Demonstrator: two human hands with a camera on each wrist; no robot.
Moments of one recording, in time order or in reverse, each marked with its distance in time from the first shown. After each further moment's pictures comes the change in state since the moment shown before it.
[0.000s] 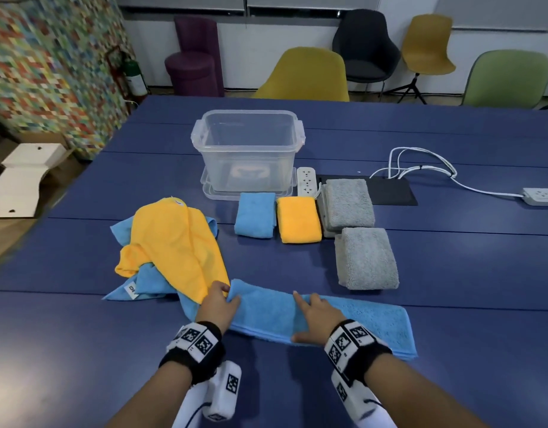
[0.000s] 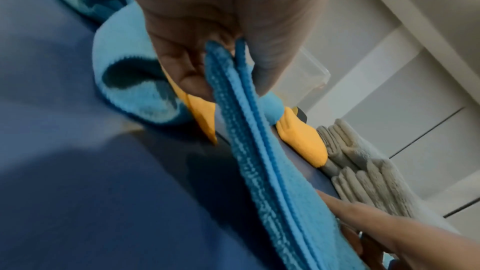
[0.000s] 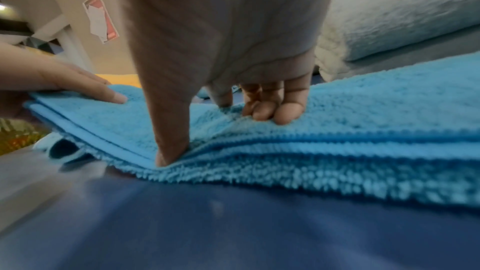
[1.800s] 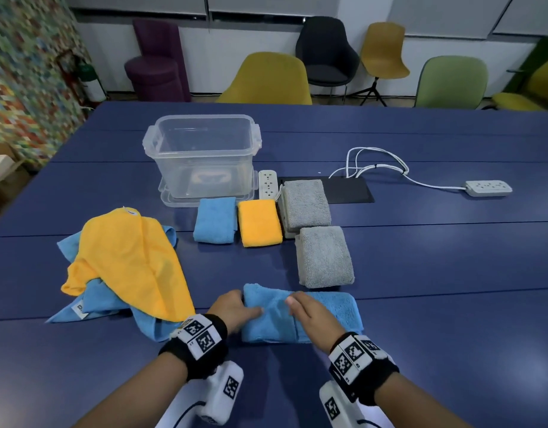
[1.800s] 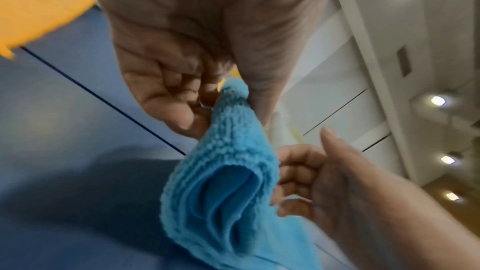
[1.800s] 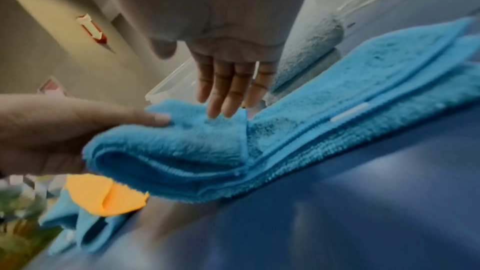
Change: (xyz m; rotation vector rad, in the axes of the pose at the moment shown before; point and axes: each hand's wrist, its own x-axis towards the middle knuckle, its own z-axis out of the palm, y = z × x) left_hand -0.018 0.079 0.044 0.138 -0.423 0.103; right_hand -0.039 0.050 0.000 0.685 0.383 -0.085
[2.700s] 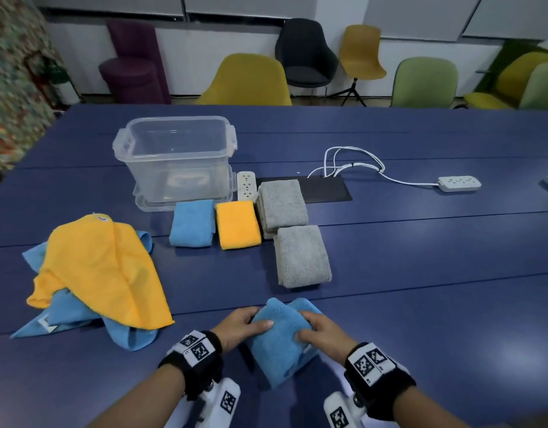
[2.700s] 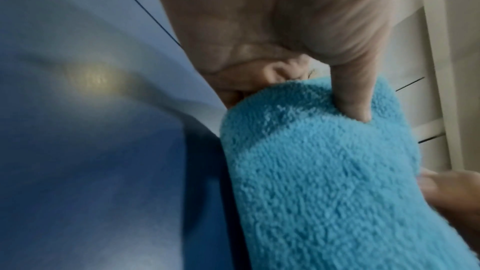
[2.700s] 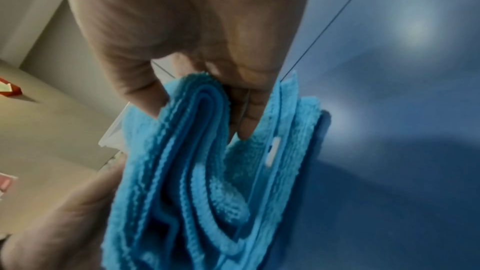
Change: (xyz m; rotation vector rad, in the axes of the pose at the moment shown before) left_hand 0.012 -0.003 0.053 -0.568 -0.343 0.294; right_hand -0.041 0.028 -0.031 0.586 -0.169 0.189
